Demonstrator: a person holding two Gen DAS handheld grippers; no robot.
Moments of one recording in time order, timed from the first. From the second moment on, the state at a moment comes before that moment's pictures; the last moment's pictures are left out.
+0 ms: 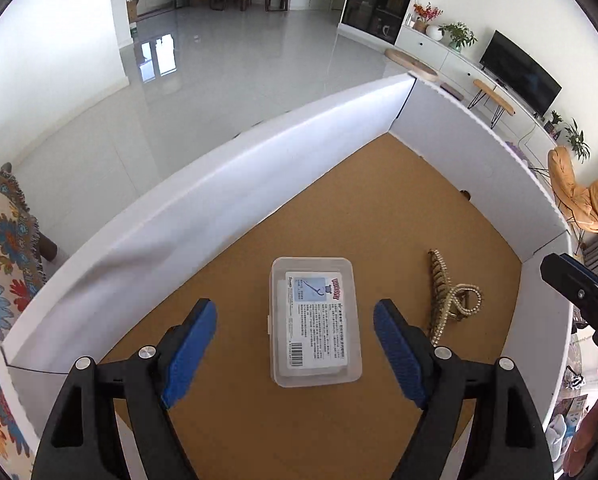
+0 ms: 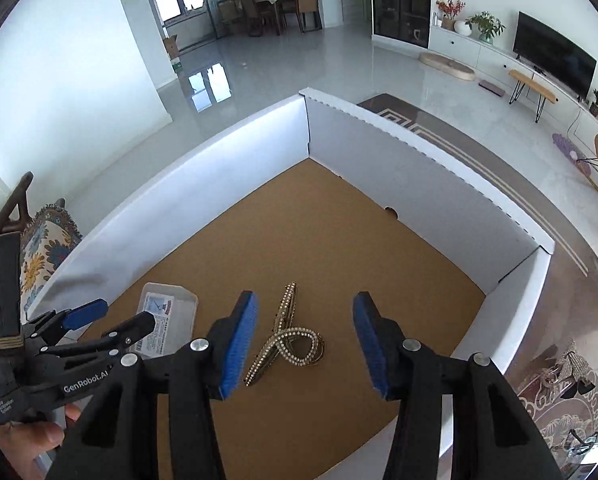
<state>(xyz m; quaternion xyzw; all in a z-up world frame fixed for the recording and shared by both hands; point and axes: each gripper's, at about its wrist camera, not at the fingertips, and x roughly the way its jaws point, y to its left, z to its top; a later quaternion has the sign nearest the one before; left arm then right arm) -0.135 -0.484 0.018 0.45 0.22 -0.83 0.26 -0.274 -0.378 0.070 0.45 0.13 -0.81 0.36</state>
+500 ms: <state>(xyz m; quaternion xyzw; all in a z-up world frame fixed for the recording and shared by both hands) -0.065 -0.147 0.015 0.41 0.09 -0.91 -0.01 -0.055 0.044 0.018 0.38 0.05 -0.91 0.15</state>
